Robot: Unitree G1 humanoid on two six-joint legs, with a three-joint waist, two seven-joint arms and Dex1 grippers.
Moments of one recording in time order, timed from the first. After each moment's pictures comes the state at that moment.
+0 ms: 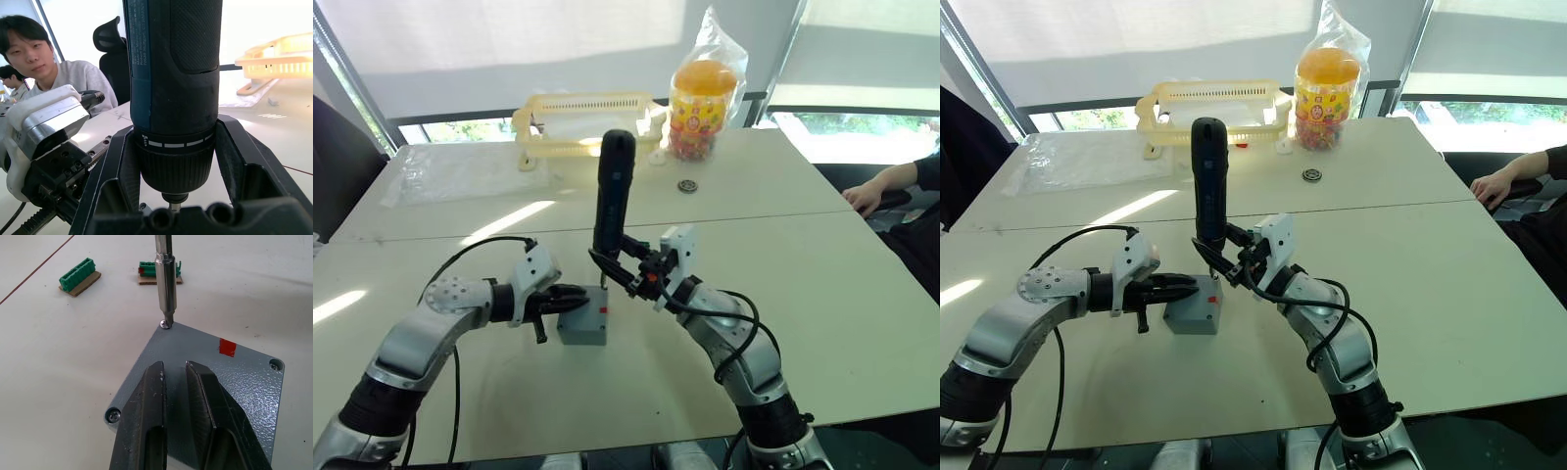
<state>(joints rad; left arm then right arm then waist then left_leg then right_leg) -0.35 0.76 -0.09 -0.28 -0.40 0.57 -0.95 -0.38 -0.10 0.23 -0.25 0.33 0.33 0.50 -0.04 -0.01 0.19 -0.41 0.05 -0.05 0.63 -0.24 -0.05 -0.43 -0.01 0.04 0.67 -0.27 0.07</state>
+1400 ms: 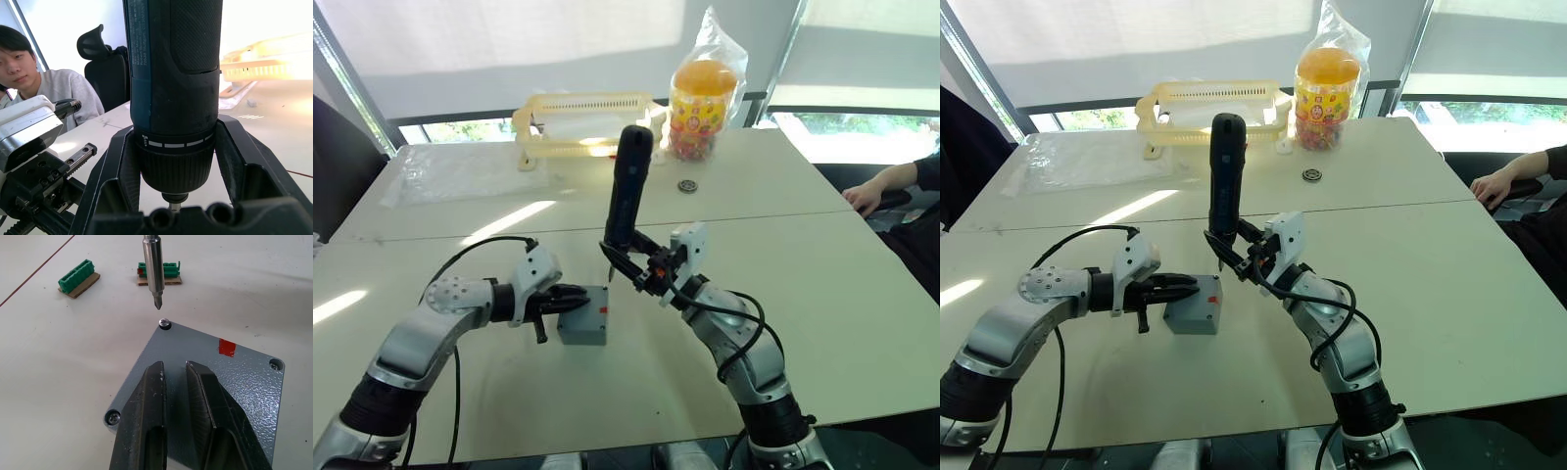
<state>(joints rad) -0.35 0.76 -0.10 -0.27 -0.39 0.56 -0.96 -0.37 -0.10 0.19 -0.25 0.34 0.32 0.47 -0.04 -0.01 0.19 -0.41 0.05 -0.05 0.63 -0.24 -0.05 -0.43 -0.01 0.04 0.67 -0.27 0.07</state>
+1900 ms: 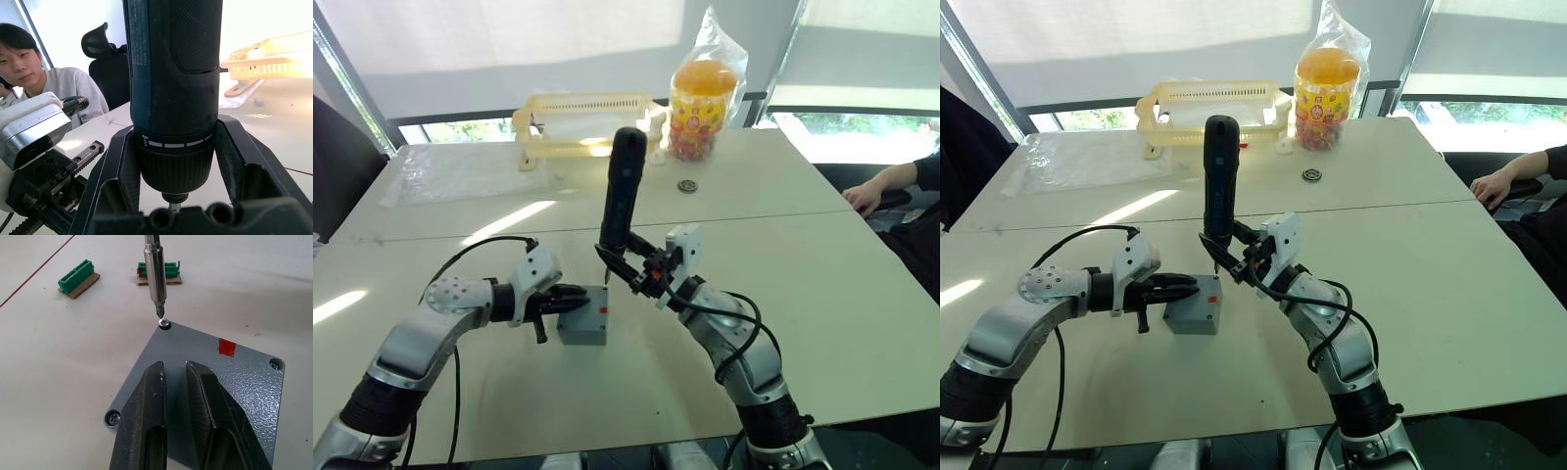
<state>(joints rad) -0.35 0.76 -0.10 -0.27 -0.39 0.56 -0.96 -0.37 -0.09 0.21 -0.25 0.34 0.32 0.47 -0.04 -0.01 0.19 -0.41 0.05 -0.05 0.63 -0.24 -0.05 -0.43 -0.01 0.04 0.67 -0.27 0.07</state>
